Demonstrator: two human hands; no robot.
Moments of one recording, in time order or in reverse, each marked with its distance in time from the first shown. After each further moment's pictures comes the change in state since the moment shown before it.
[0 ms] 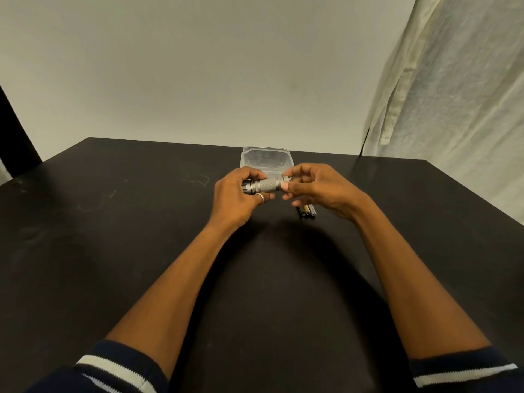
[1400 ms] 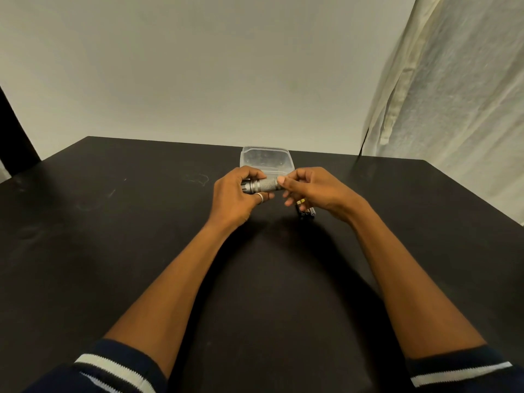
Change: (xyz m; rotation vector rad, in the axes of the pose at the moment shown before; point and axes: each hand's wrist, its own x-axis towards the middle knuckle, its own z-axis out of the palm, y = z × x) left_hand 0.000 0.000 0.000 0.000 -0.005 0.005; right_hand 0.006 0.005 0.008 -0.190 0.061 0.012
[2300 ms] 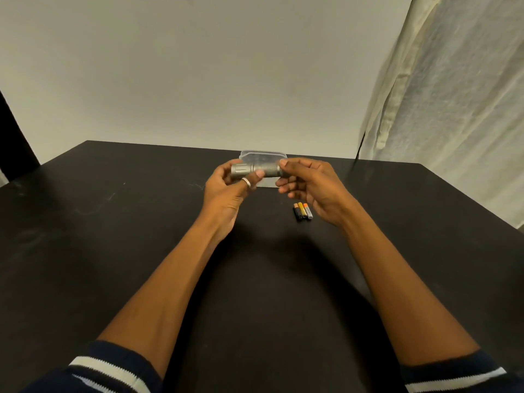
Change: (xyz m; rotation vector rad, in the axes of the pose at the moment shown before) left_hand 0.014 -0.005 -0.002 -0.758 0.085 -0.331; right_hand -0.012 -0.019 0.006 0.491 0.091 -0.086
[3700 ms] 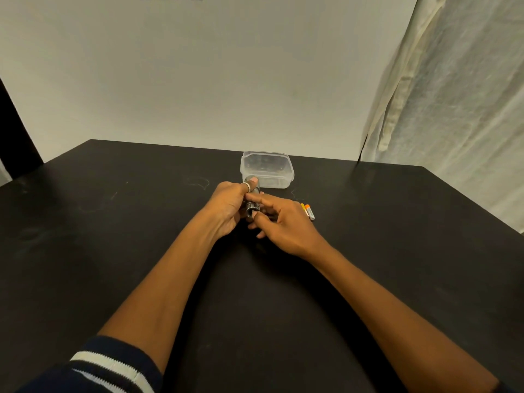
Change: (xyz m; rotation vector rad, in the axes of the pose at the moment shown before) left_hand 0.005 0.003 0.004 0.145 -0.003 -0.359; right_hand -0.029 0.060 0.048 -0.557 -0.101 -0.281
